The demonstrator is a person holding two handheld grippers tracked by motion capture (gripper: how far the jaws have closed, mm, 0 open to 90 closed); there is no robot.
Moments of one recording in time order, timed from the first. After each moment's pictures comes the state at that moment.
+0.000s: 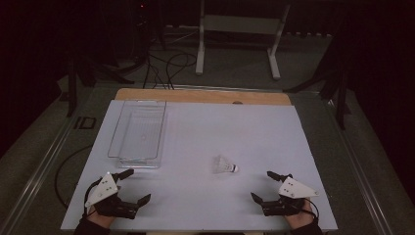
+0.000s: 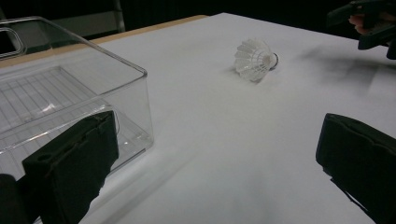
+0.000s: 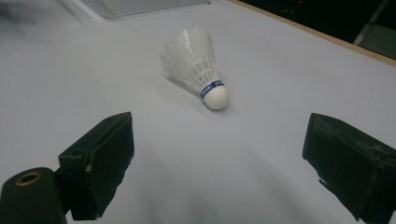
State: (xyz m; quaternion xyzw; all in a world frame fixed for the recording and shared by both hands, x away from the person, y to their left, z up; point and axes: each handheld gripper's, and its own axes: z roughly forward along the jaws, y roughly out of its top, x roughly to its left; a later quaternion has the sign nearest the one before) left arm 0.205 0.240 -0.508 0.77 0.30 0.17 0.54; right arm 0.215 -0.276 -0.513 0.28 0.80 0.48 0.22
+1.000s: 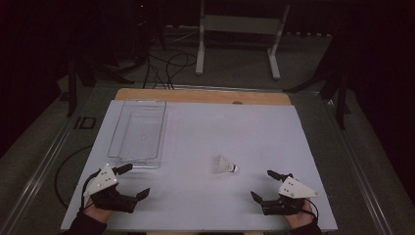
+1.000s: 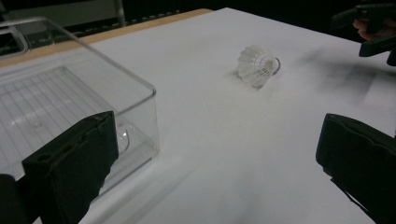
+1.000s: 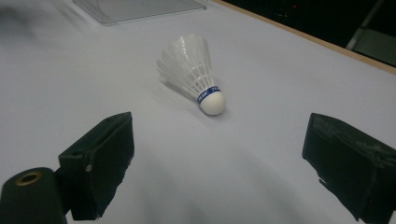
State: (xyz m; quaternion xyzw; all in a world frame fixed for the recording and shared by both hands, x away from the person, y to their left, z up) left arm 0.217 0.238 -0.481 0.78 0.32 0.16 0.52; right arm 0.215 -0.274 -0.510 0.29 0.80 0.48 0.23
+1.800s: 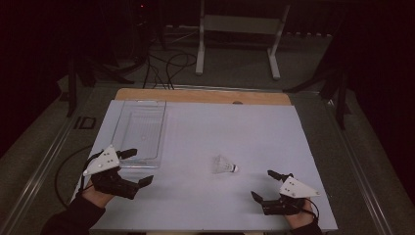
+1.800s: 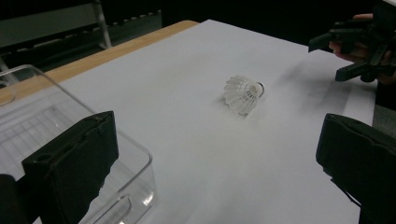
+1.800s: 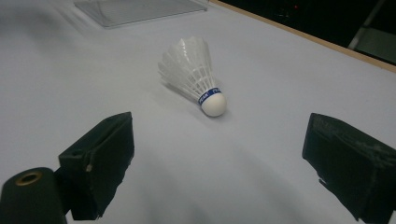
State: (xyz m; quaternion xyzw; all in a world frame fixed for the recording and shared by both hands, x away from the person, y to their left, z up) left arm 0.243 0.225 -0.429 0.80 0.28 0.14 0.52; right arm 0.215 -0.275 -0.509 0.29 0.80 0.48 0.22
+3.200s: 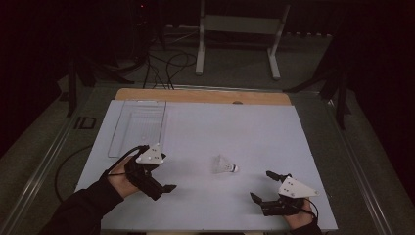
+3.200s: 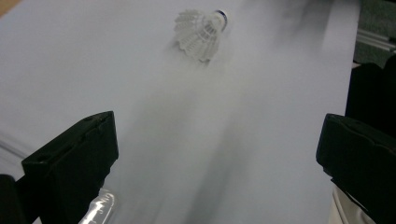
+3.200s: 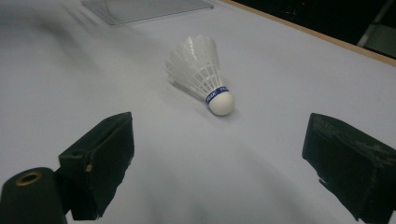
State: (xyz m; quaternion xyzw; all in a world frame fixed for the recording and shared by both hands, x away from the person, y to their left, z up) left arm 0.269 0.152 -0.423 0.91 0.19 0.05 0.36; right arm 0.215 -0.273 -0.510 0.29 0.80 0.49 0.21
